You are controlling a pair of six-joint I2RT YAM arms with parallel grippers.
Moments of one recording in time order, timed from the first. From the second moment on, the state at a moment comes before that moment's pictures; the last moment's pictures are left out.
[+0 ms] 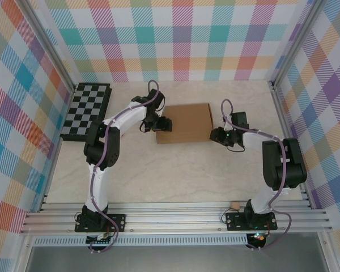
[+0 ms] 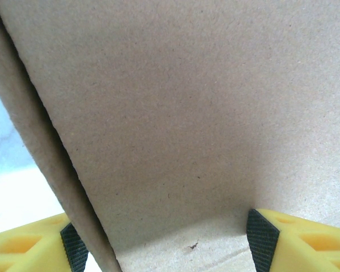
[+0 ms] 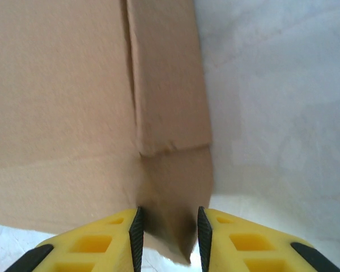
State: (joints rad) left arm -0.44 2.16 1.77 -0.89 0.17 -0.32; right arm 0.14 1.68 0.85 -0.15 -0.42 0.44
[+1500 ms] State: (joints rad) left arm -0.44 2.17 1.78 -0.91 0.19 -0.32; right arm 0.09 1.95 1.19 -0.44 -0.54 0.69
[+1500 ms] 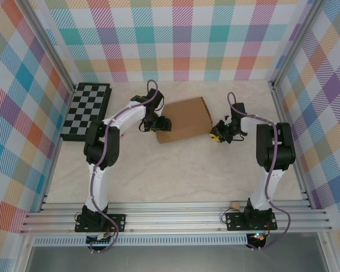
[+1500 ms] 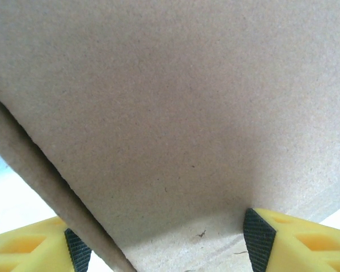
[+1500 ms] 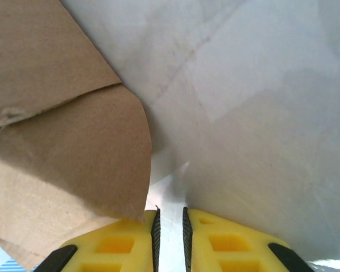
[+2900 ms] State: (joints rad) left arm -0.34 2.21 2.22 -0.99 0.28 -0.36; right arm 0.14 1.75 1.22 -0.64 -0.40 0.59
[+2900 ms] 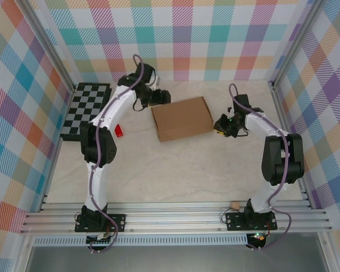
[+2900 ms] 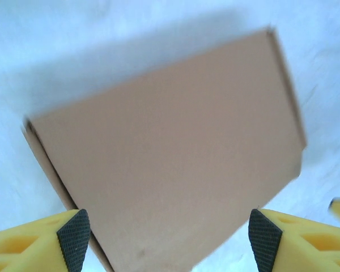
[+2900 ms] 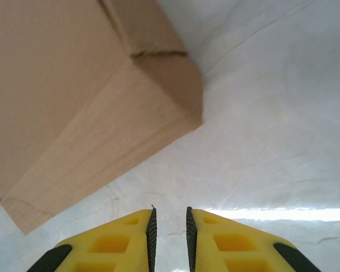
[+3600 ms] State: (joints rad) left arm -0.18 2.61 2.43 -0.71 0.53 -0.47; right arm 0.55 1.86 1.37 -0.60 -0.40 0.74
